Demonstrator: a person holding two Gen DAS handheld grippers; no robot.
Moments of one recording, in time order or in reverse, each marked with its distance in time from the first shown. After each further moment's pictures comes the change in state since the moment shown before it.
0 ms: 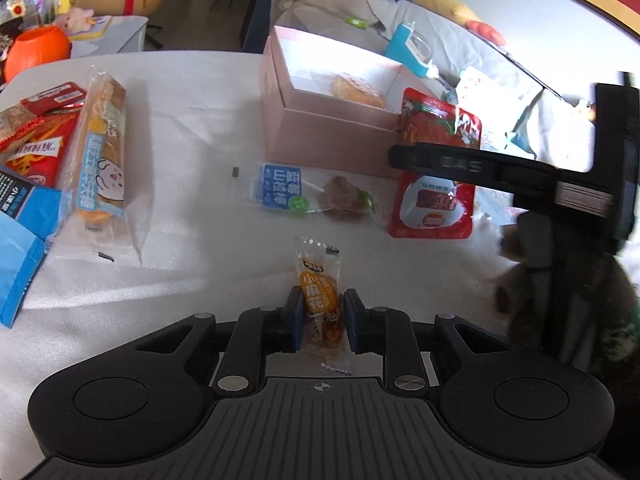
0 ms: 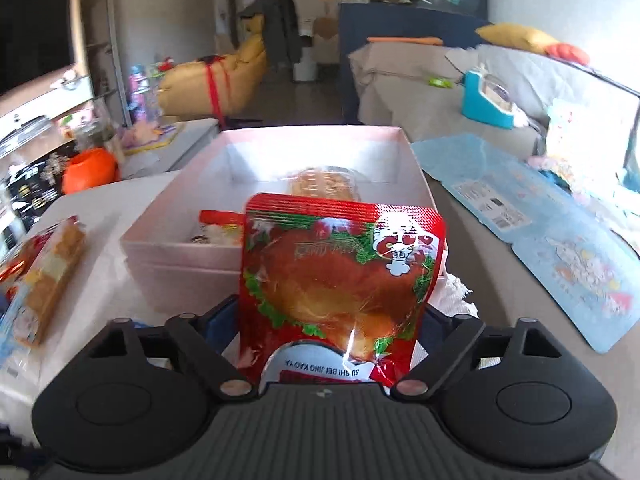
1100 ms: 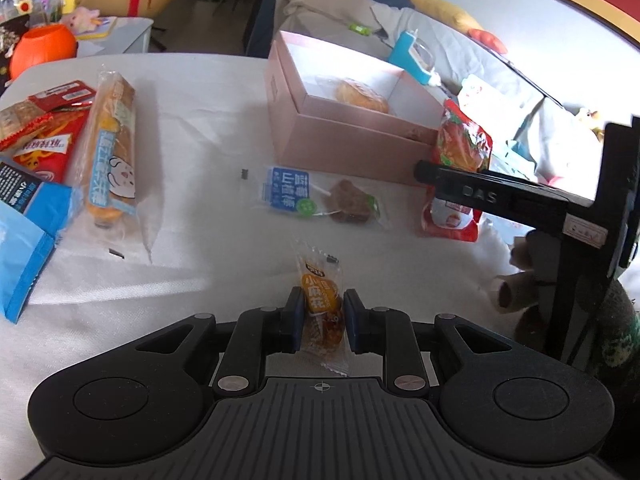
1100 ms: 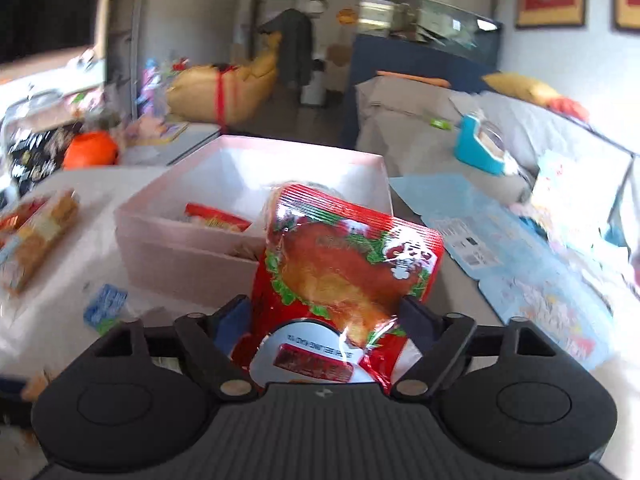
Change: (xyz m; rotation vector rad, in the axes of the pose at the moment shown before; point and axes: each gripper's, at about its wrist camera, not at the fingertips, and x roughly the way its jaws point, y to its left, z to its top) left arm -0.007 0.006 -0.003 -0.017 -0.021 -0.006; right arm -0.013 -0.009 -0.007 -0.083 -0.073 -0.080
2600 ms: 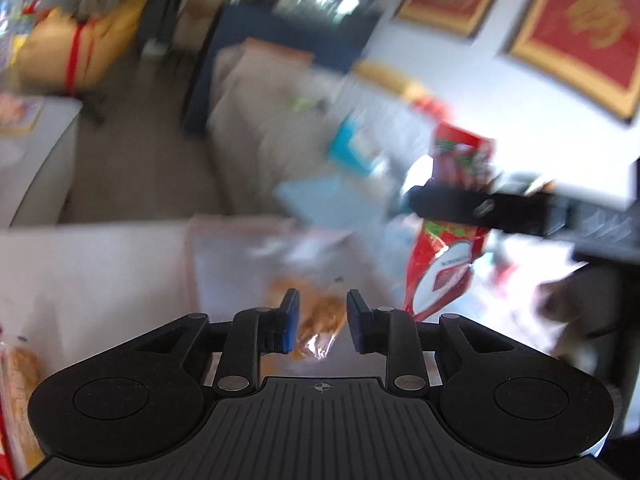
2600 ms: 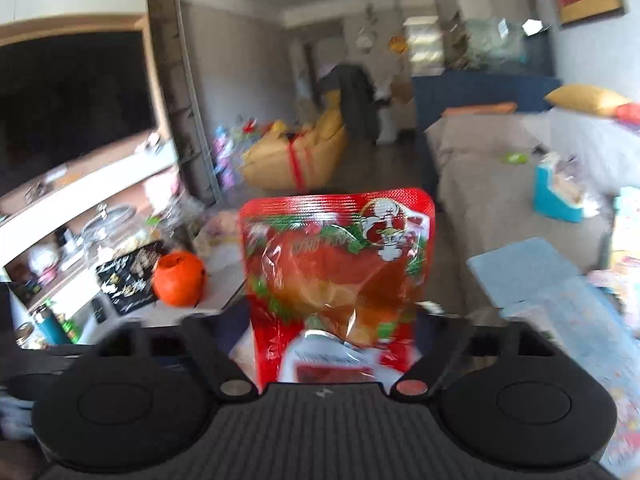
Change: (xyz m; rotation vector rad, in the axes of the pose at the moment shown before) left arm 0.050 -0.010 0.183 0.060 -0.158 -0.148; right arm 0.010 -0.044 0.180 0.079 -0.017 0.351
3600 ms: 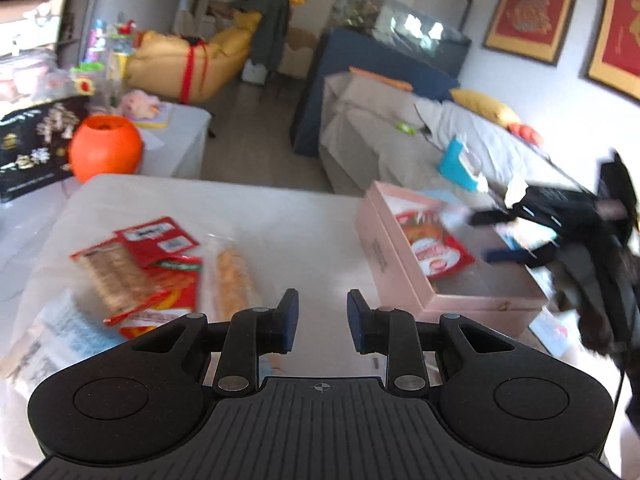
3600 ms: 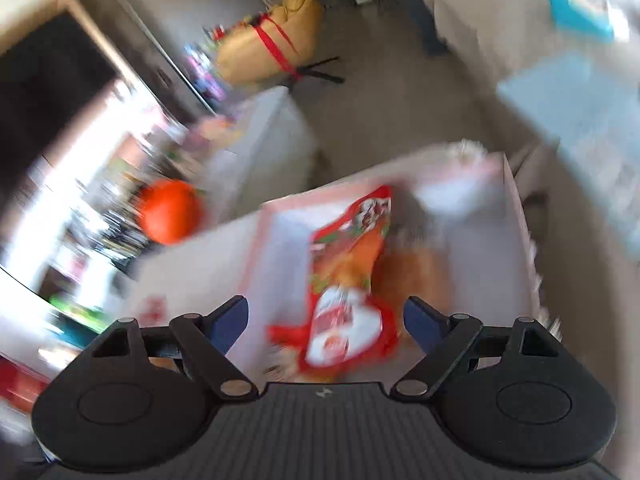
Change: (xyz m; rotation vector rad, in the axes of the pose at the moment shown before) left arm -0.120 0.069 -0.089 -0.073 -0.146 0.276; right arm 0.093 -0.052 -0.073 0.376 0.273 0.151
